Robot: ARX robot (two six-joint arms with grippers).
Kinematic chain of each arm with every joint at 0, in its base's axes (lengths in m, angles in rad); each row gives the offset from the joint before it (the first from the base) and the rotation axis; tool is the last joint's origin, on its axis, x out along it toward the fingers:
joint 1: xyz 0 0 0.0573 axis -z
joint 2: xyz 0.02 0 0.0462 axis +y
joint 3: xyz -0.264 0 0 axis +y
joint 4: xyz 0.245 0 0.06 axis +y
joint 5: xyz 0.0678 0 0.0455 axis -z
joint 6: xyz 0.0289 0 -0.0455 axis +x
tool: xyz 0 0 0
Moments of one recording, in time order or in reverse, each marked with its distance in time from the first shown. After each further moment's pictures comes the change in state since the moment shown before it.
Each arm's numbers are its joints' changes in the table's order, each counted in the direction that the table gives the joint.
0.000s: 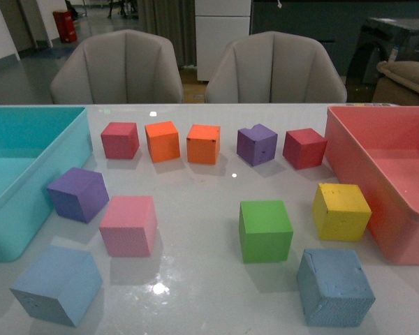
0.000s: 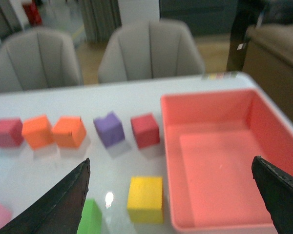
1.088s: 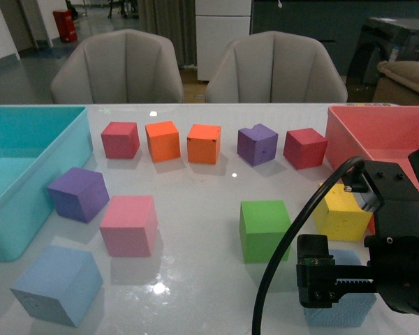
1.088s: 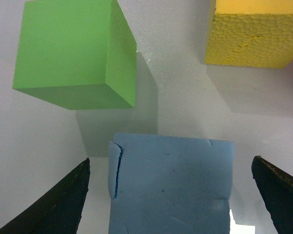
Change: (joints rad) left arm 0.000 0.000 0.000 0.000 0.000 0.000; right arm -0.151 0.772 -0.170 0.061 -0.138 0.198
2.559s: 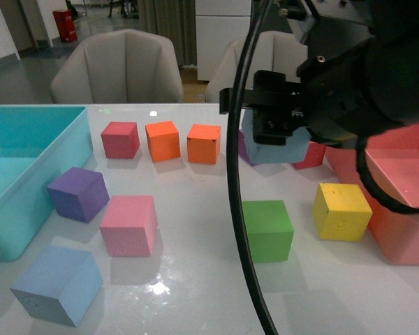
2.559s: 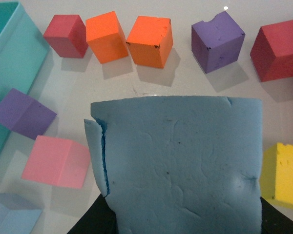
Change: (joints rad) left arm 0.000 0.000 0.000 0.000 0.000 0.000; right arm -0.096 -0.066 -0.415 0.247 0.034 -0.020
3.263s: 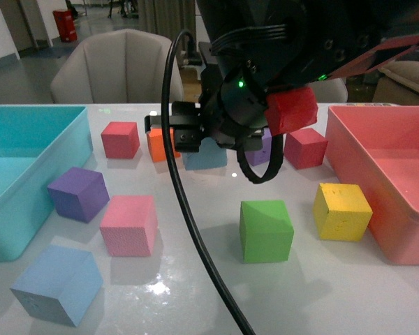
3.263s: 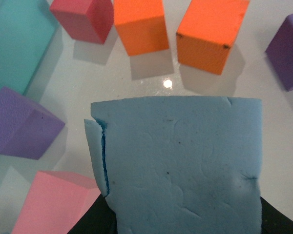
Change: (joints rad) left arm 0.000 0.000 0.000 0.000 0.000 0.000; right arm -0.066 0.448 -0.494 0.146 -0.048 -0.026
